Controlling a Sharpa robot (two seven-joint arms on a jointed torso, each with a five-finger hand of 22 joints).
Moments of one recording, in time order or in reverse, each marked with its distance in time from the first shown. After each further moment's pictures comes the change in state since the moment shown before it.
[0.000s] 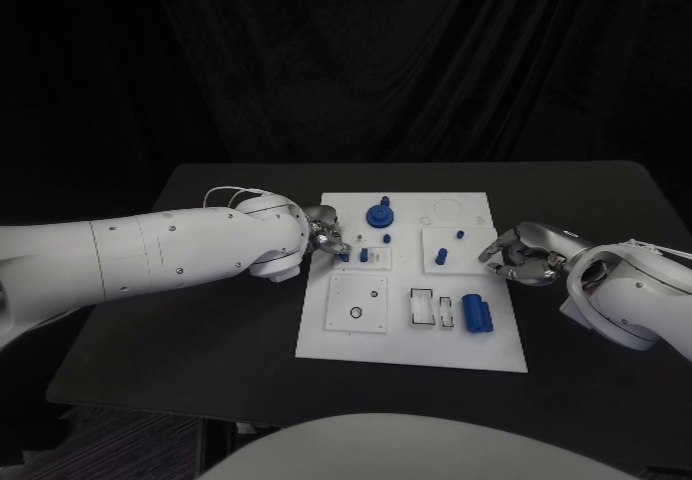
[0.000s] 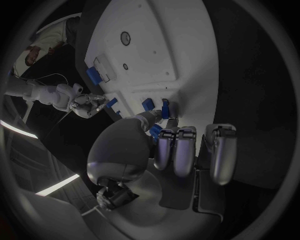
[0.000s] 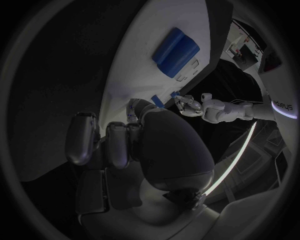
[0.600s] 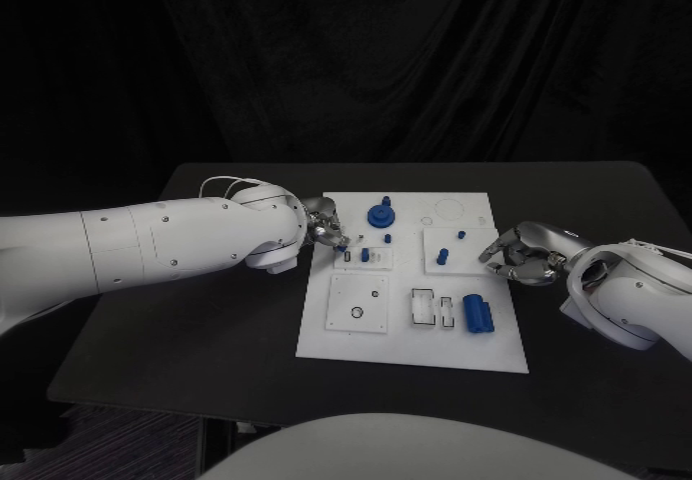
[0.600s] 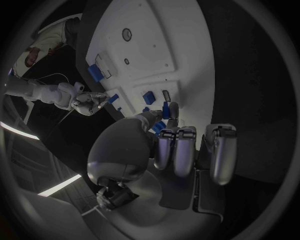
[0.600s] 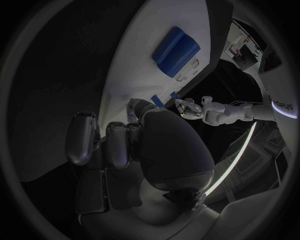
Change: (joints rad) left arm 0.034 -0.014 -0.005 0.010 -0.001 0.015 0.005; left_hand 0.005 0.005 -0.002 0.002 0.003 -0.002 -0.002 -0.012 -0.010 -0.001 0.001 0.000 0.000 0.000 0.000 0.000 -0.001 0.000 0.000 0.000 0.000 0.000; right arm 0.000 0.004 0.002 -0.002 0.000 0.005 -0.002; right_hand 0.000 0.000 0.000 0.000 0.000 0.000 0.000 0.000 0.000 0.000 0.000 0.002 0.000 0.000 0.000 0.000 0.000 0.000 0.000 0.000 0.000 -0.001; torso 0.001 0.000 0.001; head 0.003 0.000
